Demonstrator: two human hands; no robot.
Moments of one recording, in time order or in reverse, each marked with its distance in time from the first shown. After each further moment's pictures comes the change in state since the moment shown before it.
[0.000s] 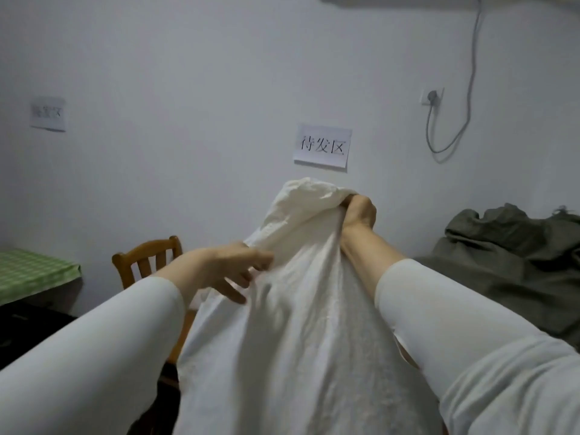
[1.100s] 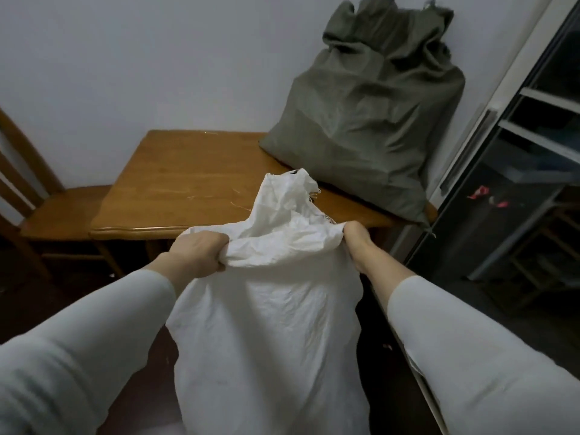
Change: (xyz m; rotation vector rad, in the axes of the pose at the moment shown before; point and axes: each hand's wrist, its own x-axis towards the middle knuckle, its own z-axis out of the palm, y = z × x) left_hand 0.008 -0.119 0.303 1.094 -0.221 0.386; right_hand -0.106 0.156 -0.395 -0.580 0.190 0.592
